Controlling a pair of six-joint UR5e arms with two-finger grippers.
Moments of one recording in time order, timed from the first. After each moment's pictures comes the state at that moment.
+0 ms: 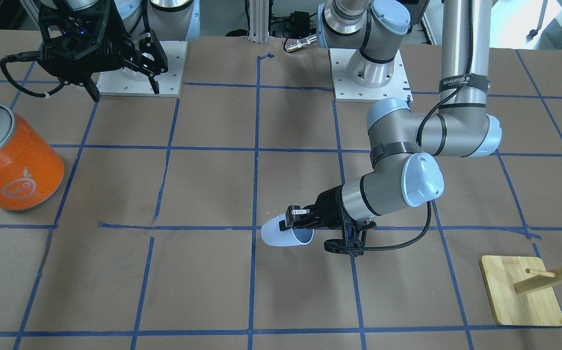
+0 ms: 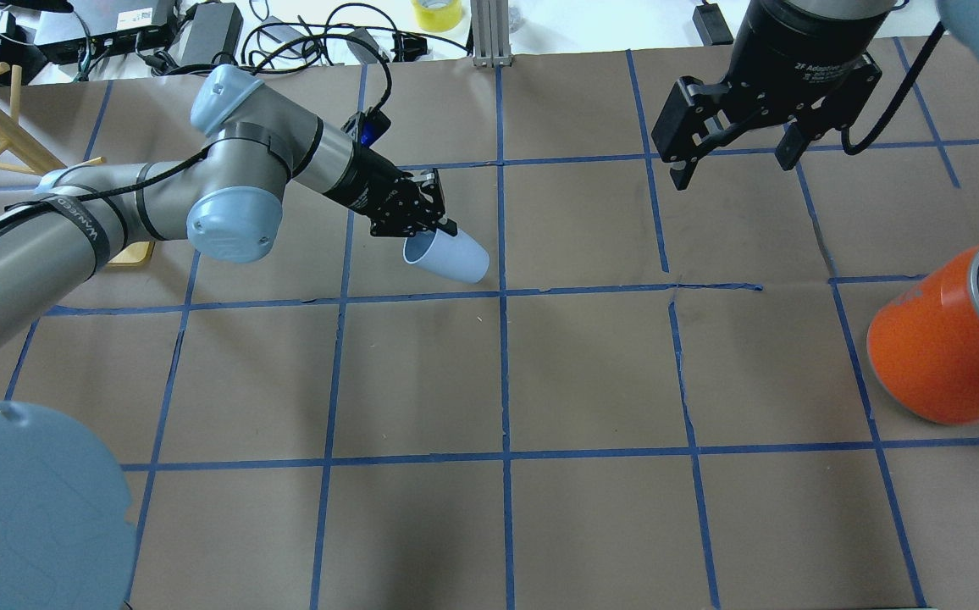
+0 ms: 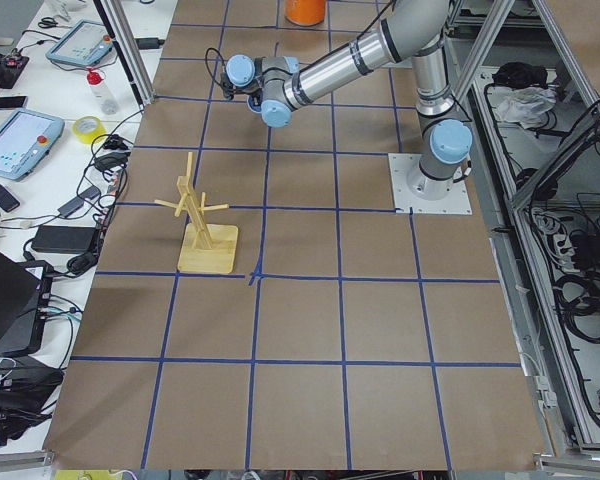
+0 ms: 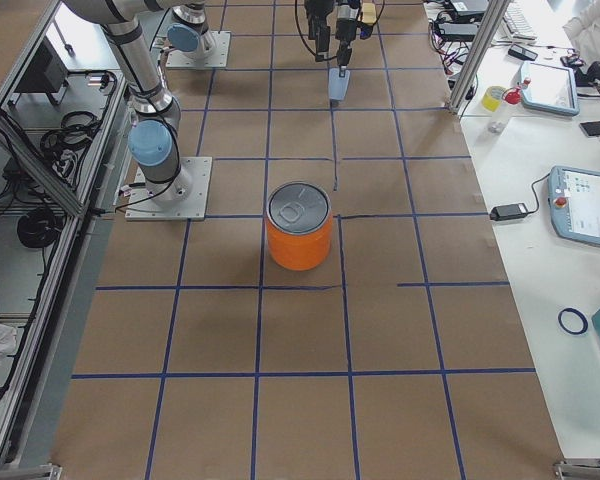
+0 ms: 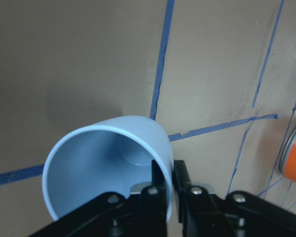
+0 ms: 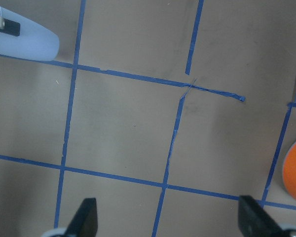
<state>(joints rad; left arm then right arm) -1.58 -2.00 -1.70 -1.02 0.88 -0.16 1.64 -1.58 1.43 -1.43 -1.55 -0.12</state>
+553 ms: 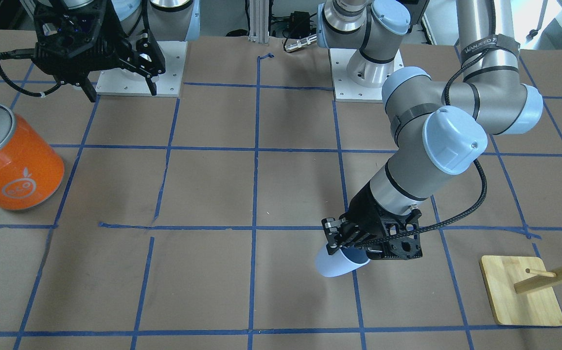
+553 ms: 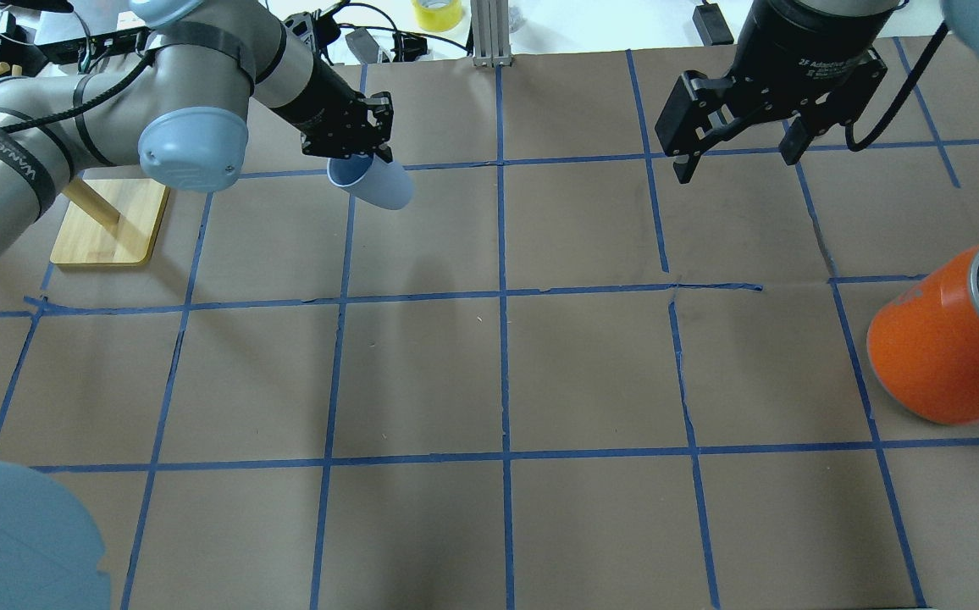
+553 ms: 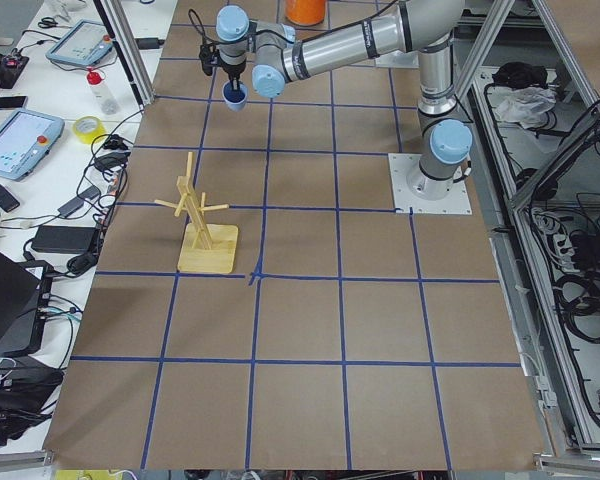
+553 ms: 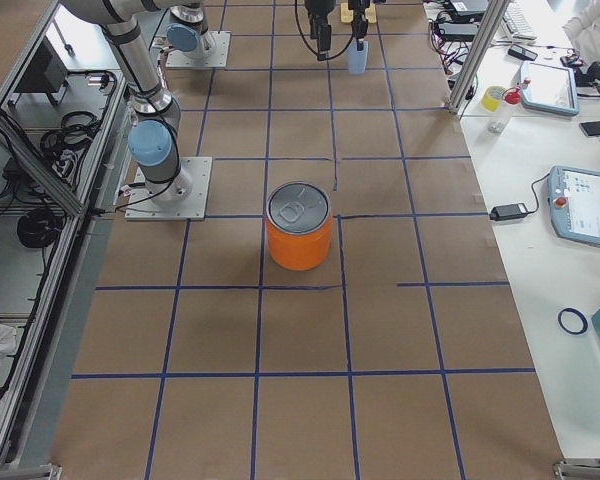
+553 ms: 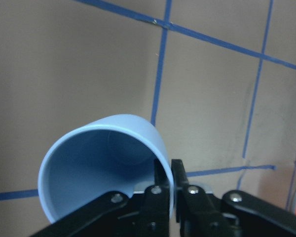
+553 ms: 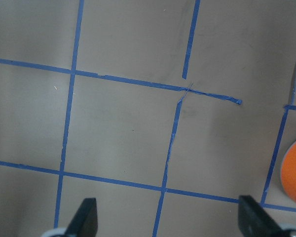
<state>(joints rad) -1.58 -1.95 -1.54 -1.03 1.29 -0.16 1.63 -1.58 1.44 -1.44 -1.55 -0.09</state>
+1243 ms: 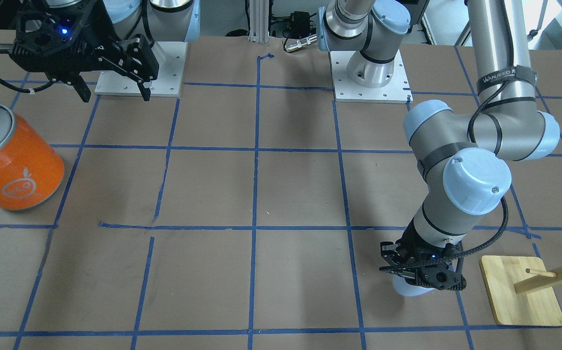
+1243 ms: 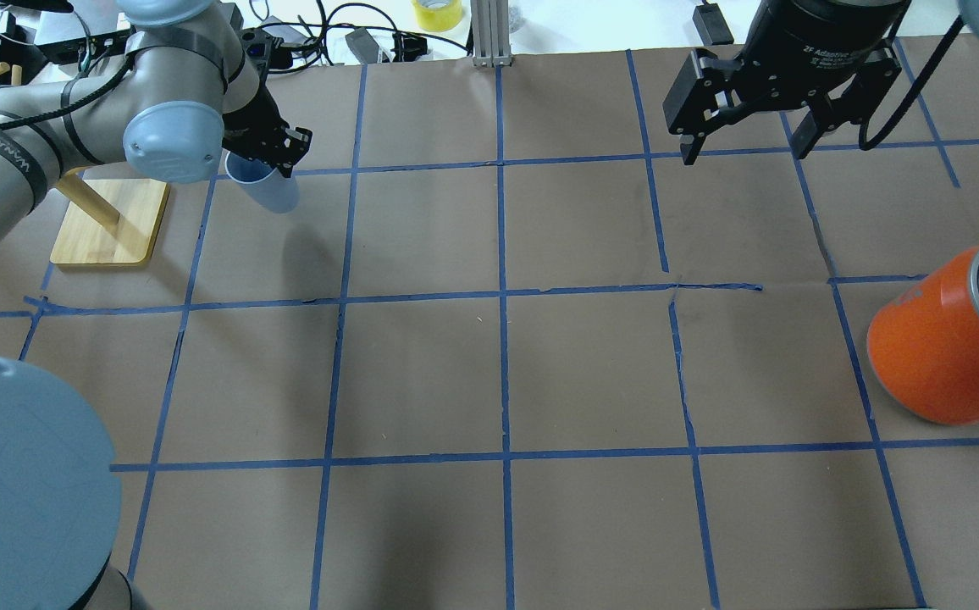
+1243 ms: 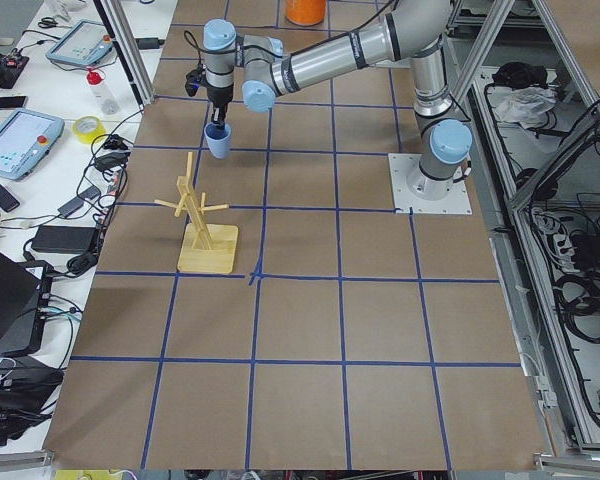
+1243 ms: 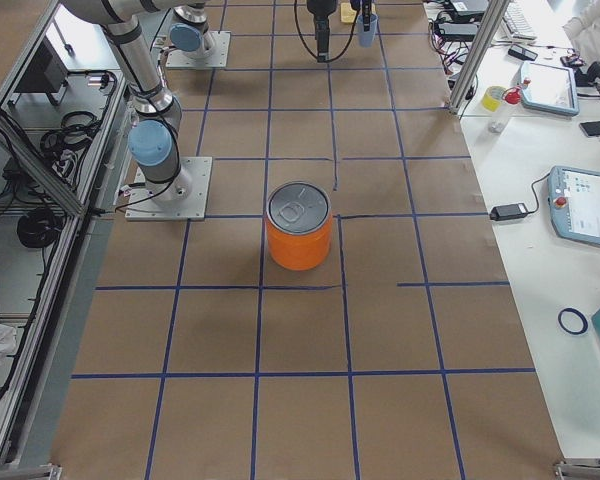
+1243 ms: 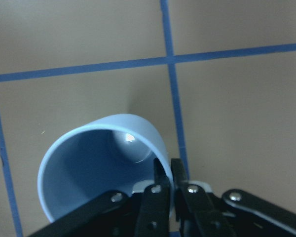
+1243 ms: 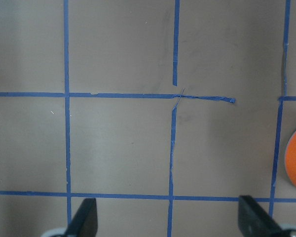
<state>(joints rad) -1.49 -2.05 -1.52 -1.02 1.60 0.23 1.61 -1.59 1.44 -1.48 -1.55 0.02</state>
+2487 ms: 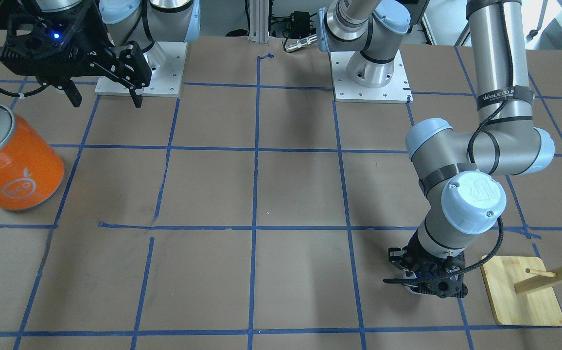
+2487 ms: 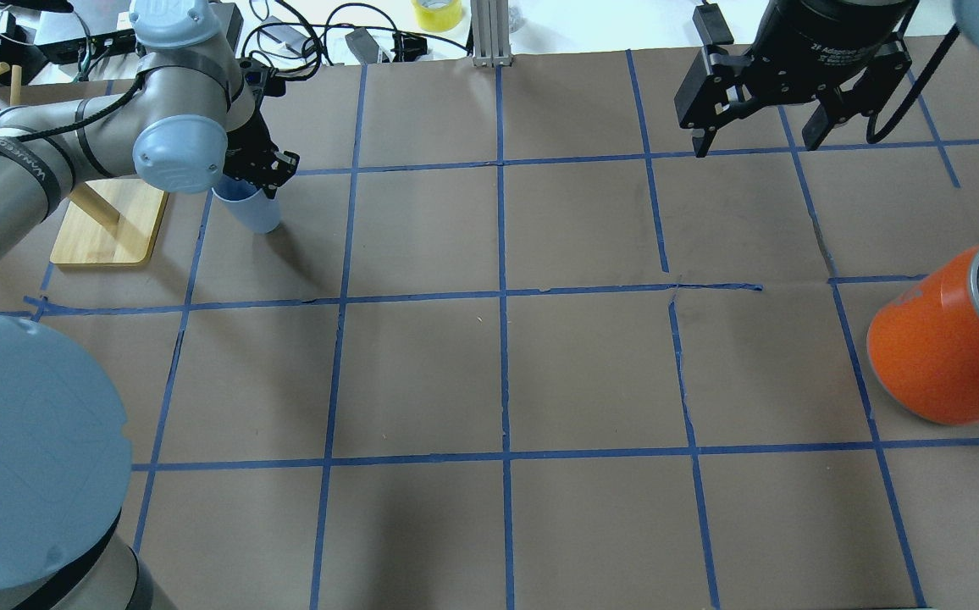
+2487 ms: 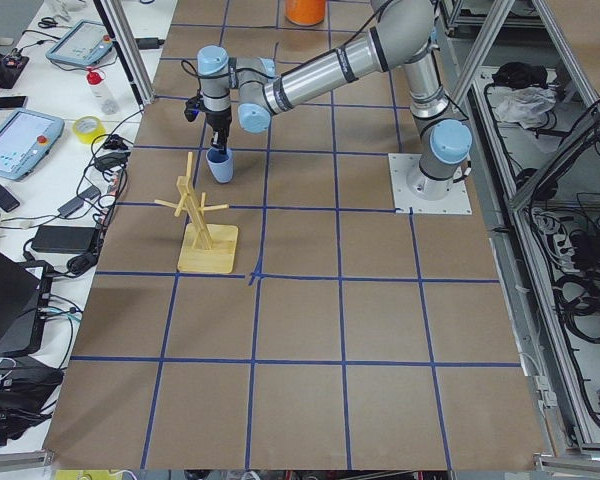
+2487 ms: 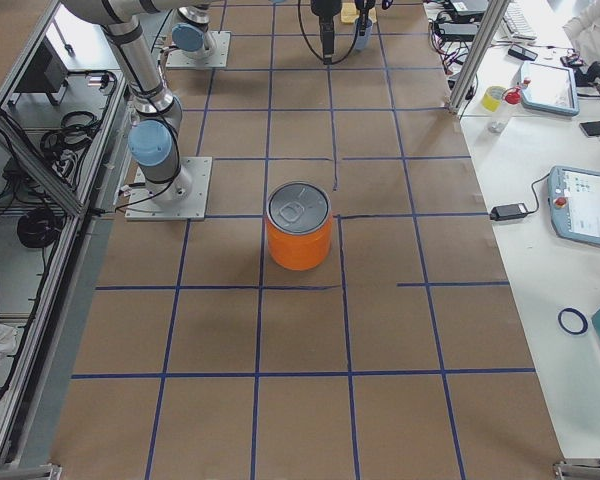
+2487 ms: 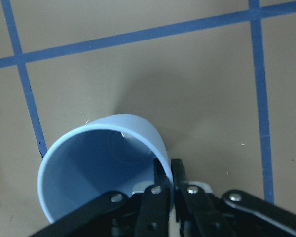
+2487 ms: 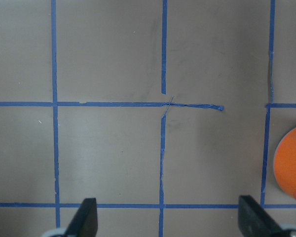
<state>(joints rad) -1.48 -2.09 -1.52 -1.02 1.67 0.24 1.60 -1.59 1.45 -1.51 -1.57 0.02</state>
